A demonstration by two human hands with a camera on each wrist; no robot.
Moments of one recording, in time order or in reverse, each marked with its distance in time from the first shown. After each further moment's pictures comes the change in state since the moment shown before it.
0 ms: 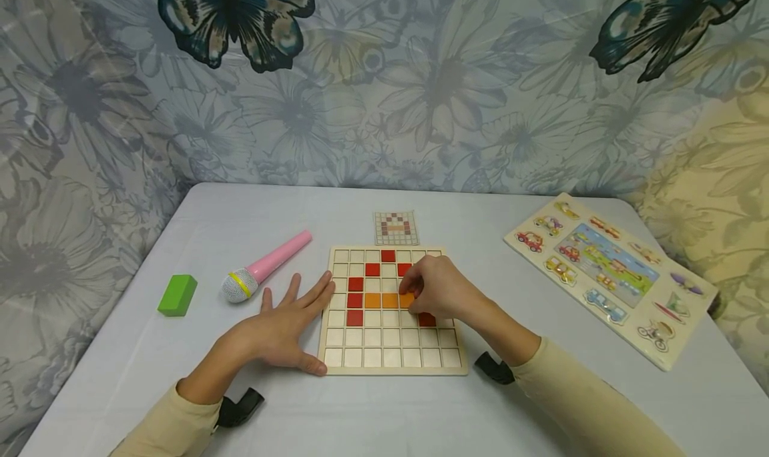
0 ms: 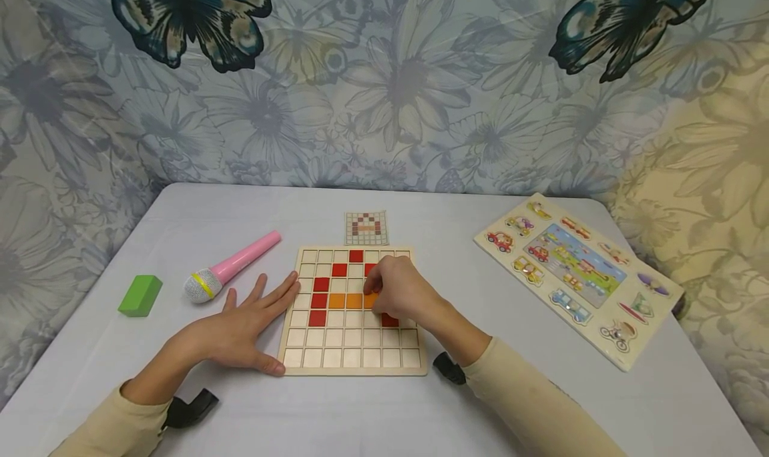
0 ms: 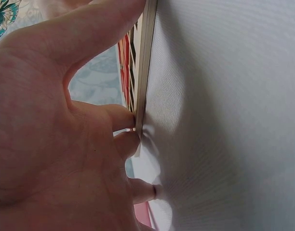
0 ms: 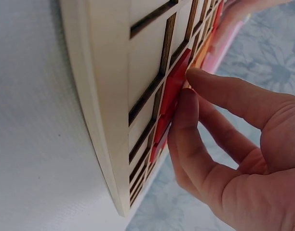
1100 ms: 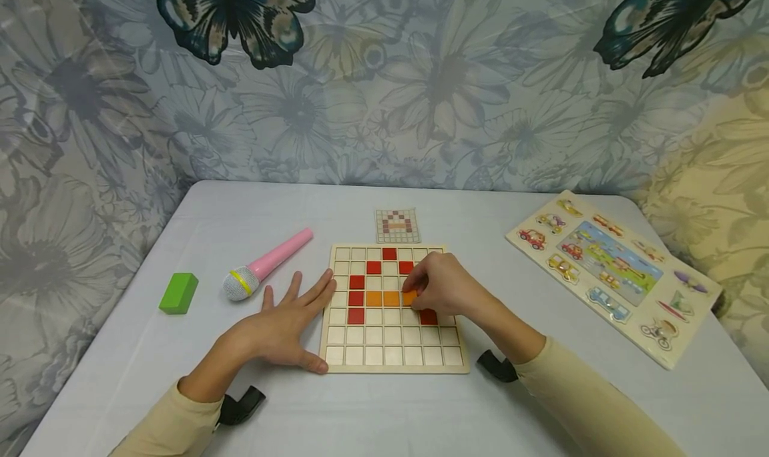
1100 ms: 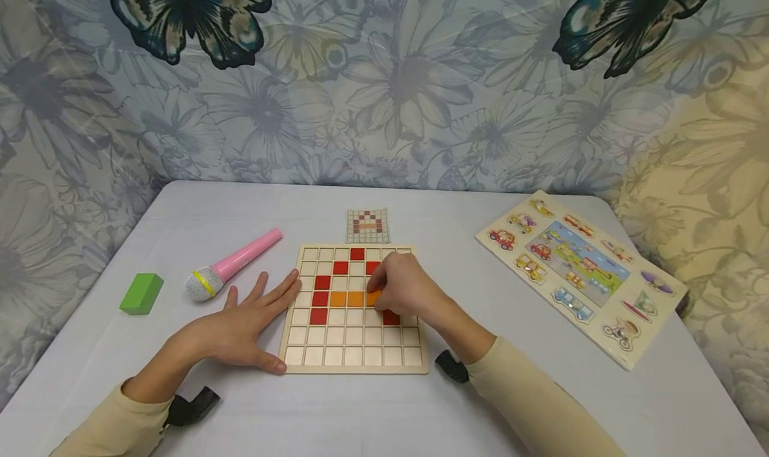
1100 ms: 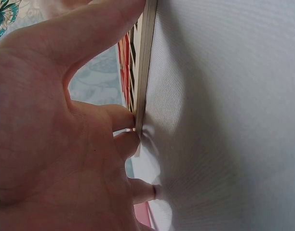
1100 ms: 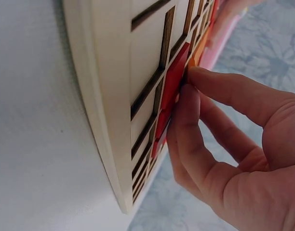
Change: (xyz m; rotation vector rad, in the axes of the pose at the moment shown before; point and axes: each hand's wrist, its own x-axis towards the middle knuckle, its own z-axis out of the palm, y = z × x) left_hand 0.000 0.000 0.000 -0.002 -0.010 -0.001; right_hand 0.001 0.002 -0.003 0.040 -0.009 0.032
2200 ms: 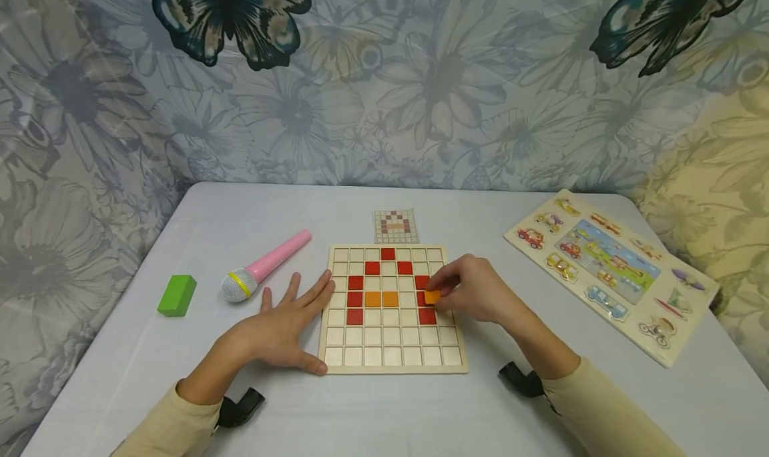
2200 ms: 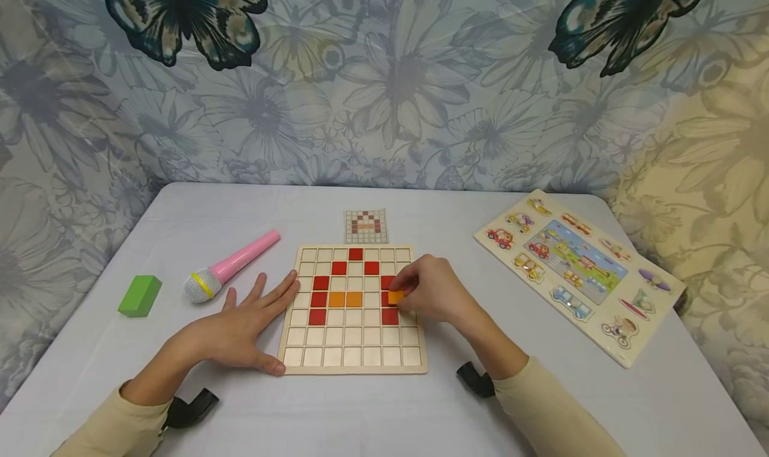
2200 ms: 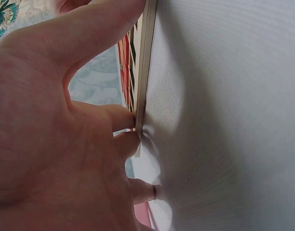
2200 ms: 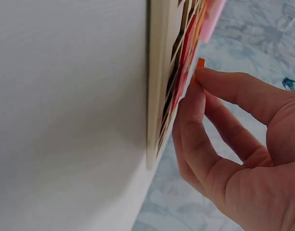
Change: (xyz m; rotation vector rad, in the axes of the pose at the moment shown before) left_hand 0.000 0.001 0.000 -0.008 -0.003 0.001; right_hand -0.026 0.035 -0.016 0.091 0.091 0.033
